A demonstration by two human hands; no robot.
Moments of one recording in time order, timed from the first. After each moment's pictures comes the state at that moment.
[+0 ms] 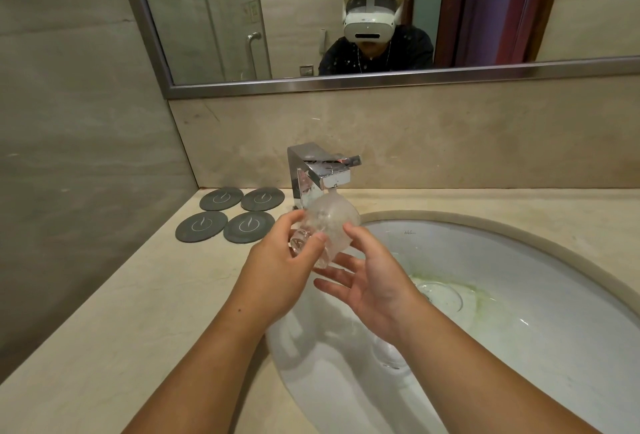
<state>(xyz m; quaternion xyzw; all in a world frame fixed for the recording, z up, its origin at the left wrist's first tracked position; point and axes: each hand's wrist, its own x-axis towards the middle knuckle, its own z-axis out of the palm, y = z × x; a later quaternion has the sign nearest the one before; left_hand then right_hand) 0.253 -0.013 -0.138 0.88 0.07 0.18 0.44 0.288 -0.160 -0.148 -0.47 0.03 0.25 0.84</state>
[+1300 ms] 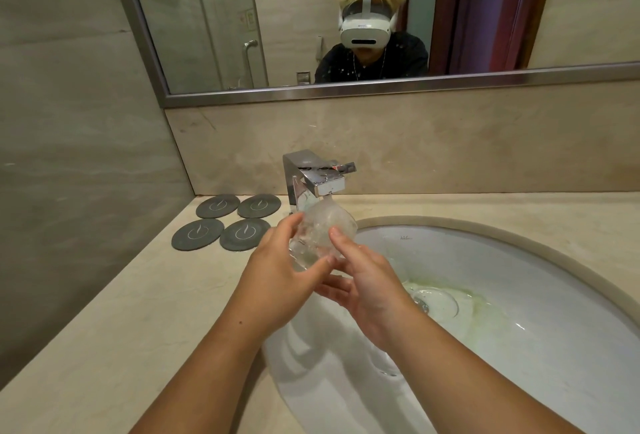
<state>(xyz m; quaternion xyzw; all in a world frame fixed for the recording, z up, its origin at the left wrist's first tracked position) 0.252 -0.011 -0.142 0.90 0.03 0.19 0.38 0.290 -0.157 -0.155 -0.52 0.00 0.21 0.83</state>
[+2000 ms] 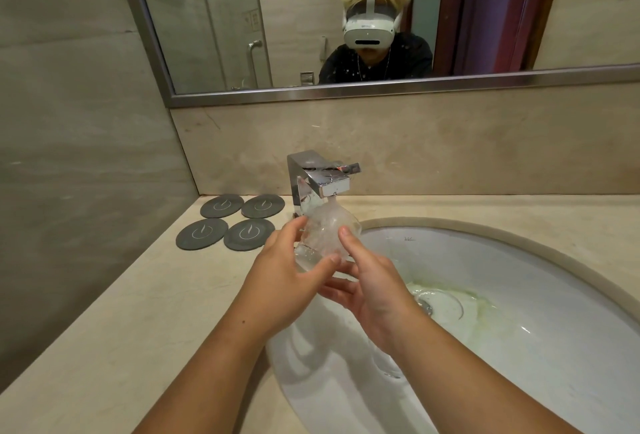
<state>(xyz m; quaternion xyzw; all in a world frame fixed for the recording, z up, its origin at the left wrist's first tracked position) 0.250 -0.014 -0.141 0.90 0.05 0.17 0.39 0.289 -0.158 -0.154 -0.52 0.00 0.21 0.83</state>
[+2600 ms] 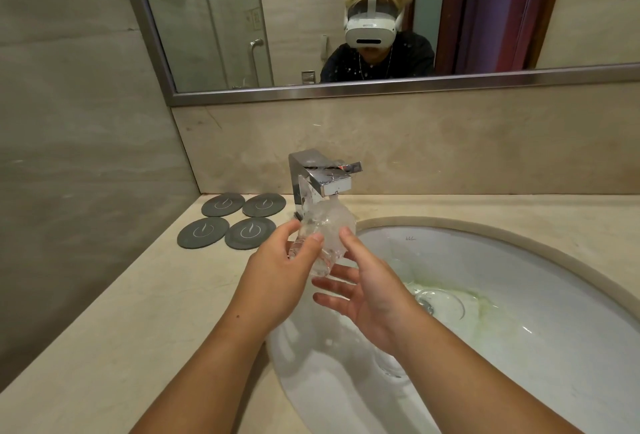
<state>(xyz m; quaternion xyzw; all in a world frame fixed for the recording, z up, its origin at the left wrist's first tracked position) 0.253 -0.012 -0.139 0.87 0.10 0.17 0.46 0.287 -0.156 -0.153 -0.51 0.03 0.25 0.82</state>
